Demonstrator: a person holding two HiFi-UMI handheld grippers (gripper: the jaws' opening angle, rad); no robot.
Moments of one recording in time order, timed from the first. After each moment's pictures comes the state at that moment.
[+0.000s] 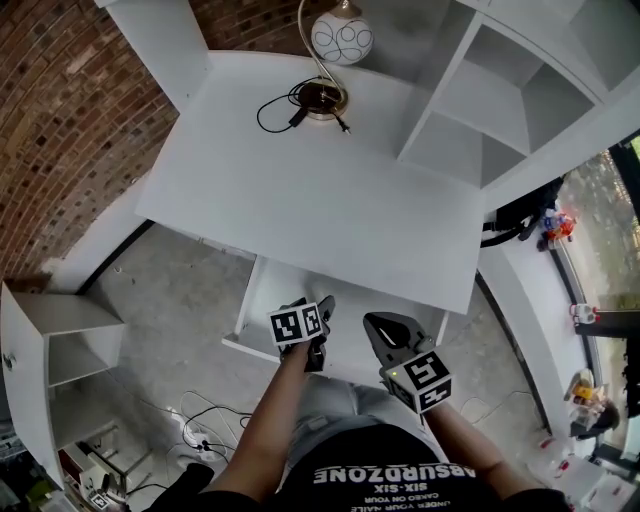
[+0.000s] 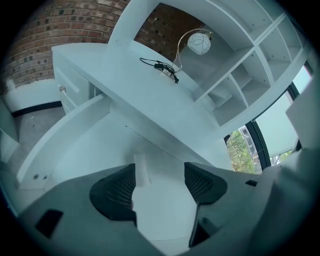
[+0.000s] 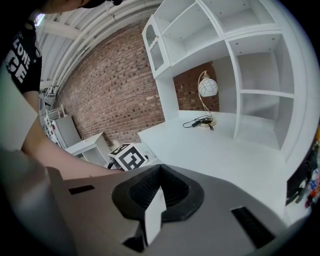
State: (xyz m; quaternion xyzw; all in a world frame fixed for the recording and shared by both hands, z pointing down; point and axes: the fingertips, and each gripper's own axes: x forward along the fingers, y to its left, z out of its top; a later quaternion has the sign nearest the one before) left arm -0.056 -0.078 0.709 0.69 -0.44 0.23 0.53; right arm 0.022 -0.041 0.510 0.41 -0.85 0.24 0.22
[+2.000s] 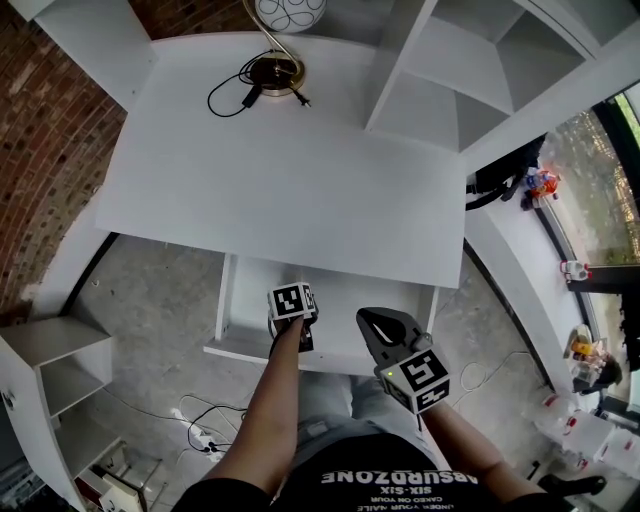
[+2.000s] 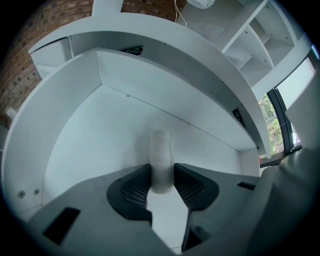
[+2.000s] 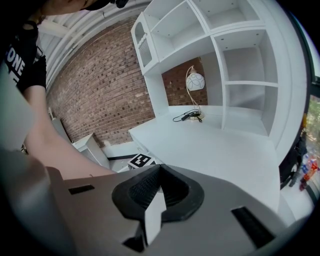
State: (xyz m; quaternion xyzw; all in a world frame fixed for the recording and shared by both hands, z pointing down) left arm -0.052 -0.074 0.819 0.64 -0.42 0.39 0.51; right arm 0.041 -0.033 0.540 0.46 -0.82 0.27 0.23
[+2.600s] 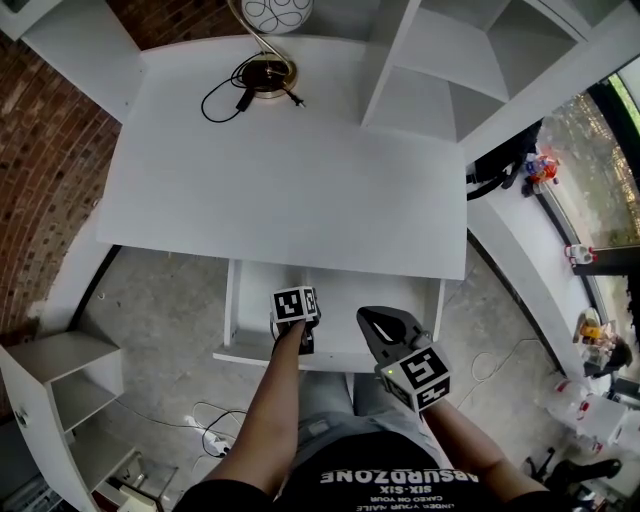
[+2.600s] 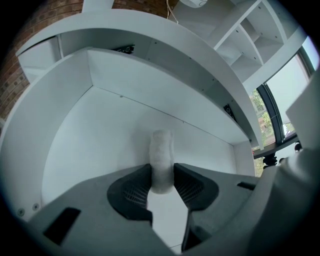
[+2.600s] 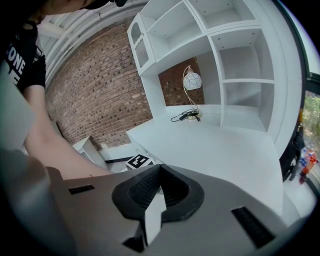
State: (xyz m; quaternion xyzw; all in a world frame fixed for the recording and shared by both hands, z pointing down) left arm -0.049 -0.075 0.819 0.67 -0.38 0.39 0.50; right arm 0.032 -0.035 0.547 0.47 -0.81 0.28 0.22
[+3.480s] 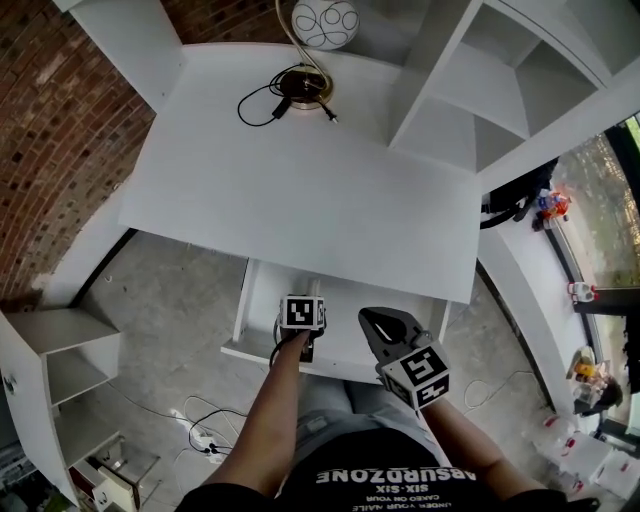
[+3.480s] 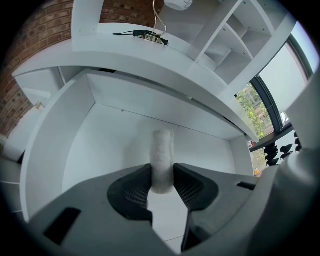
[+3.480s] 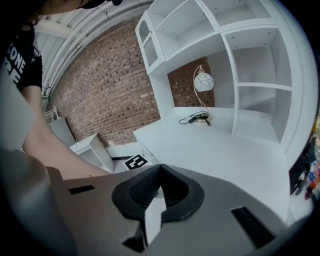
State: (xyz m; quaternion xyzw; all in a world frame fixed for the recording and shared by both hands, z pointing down) left arm -0.061 -0.078 0.789 0.69 -0.37 0.41 0.46; right arm 0.014 -0.057 0.532 0.43 -0.83 0.26 0.23
